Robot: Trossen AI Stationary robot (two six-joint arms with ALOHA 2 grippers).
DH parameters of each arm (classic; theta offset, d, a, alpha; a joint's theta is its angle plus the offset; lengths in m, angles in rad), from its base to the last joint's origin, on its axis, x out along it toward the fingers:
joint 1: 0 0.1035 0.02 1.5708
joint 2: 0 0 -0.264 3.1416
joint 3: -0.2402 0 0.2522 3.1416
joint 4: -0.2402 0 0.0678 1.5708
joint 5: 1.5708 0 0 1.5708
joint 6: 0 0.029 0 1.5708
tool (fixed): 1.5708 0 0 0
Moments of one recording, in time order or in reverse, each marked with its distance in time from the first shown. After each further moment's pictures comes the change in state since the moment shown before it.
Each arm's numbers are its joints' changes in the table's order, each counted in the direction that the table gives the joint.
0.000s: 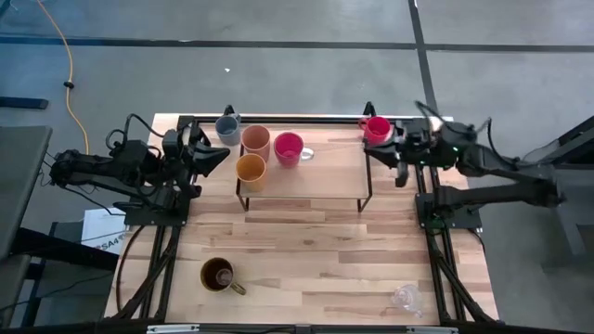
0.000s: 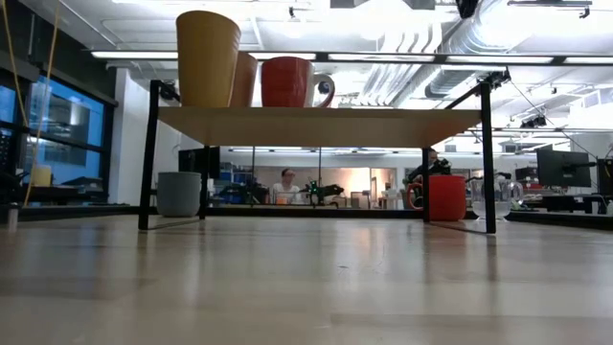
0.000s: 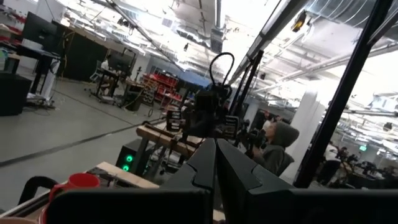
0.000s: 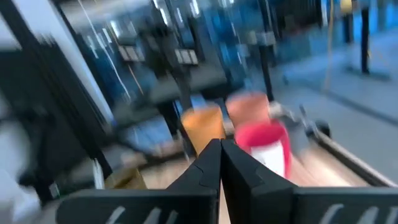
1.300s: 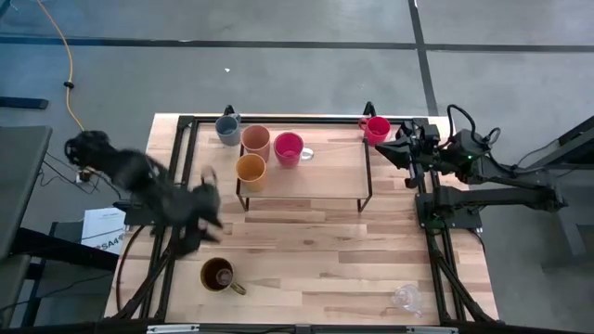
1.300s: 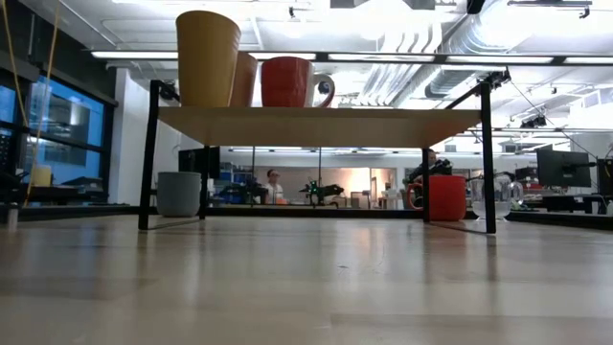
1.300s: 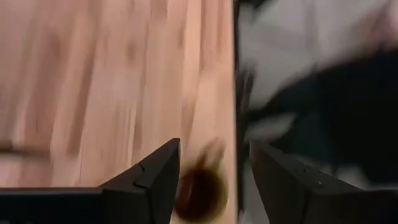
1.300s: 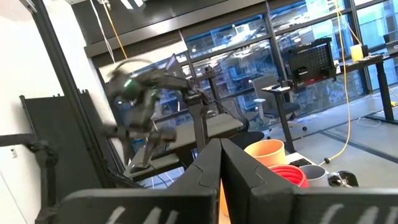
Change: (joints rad) left arm -0.392 -0.566 -0.773 -1.393 0.313 -0.371; right arm 0.000 0.116 0.165 0.291 -0.007 0.034
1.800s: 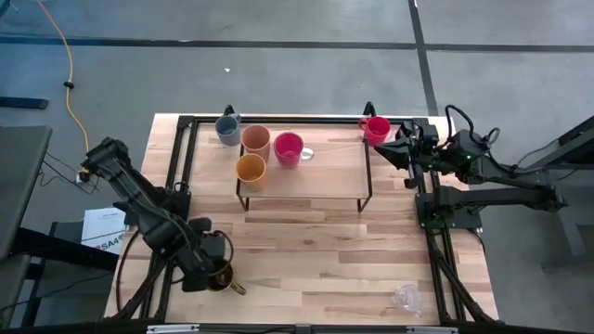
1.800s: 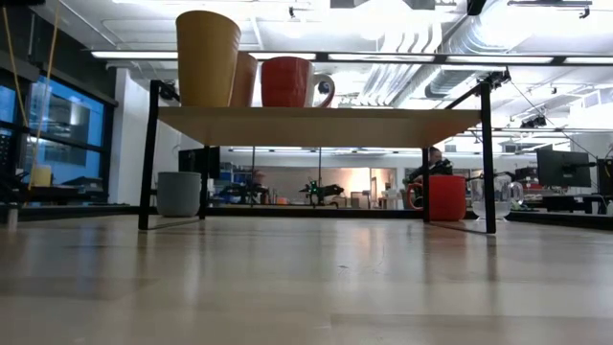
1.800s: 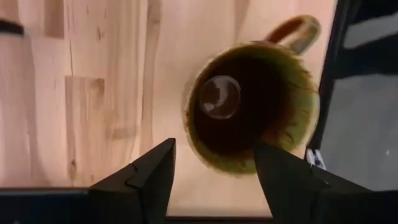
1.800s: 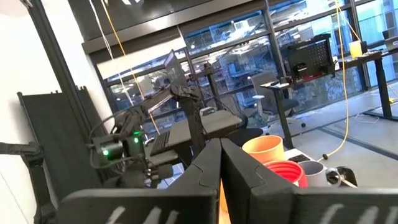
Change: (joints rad) left arm -0.255 -0.194 0.300 0.031 -0.033 -0.253; right arm 0.000 0.000 0.000 -0.018 0.000 -0.002
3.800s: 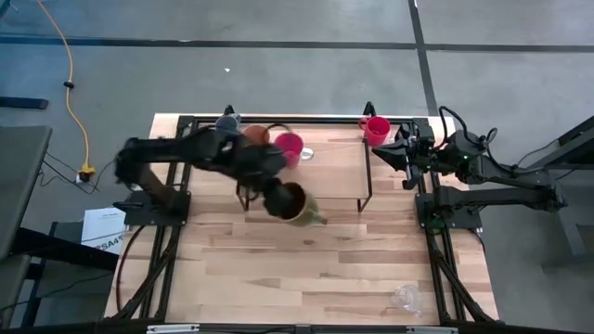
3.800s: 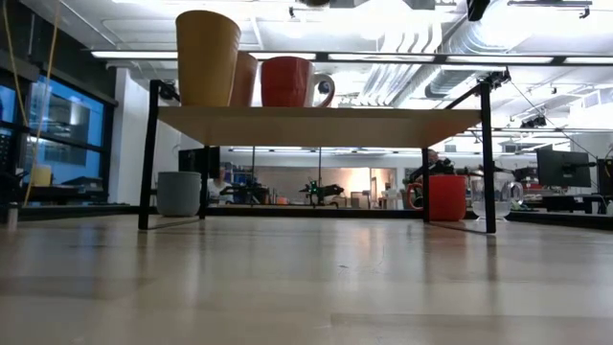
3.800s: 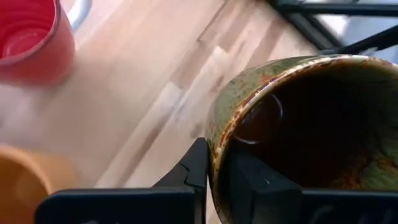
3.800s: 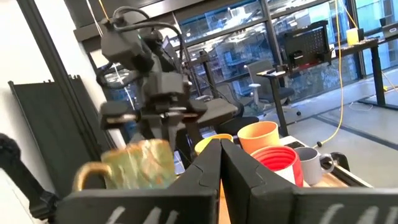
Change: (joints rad) left arm 0.702 -0.303 -0.810 -0.110 -0.014 0.195; right arm 0.000 -0.001 -0.001 -0.057 0.000 -0.005
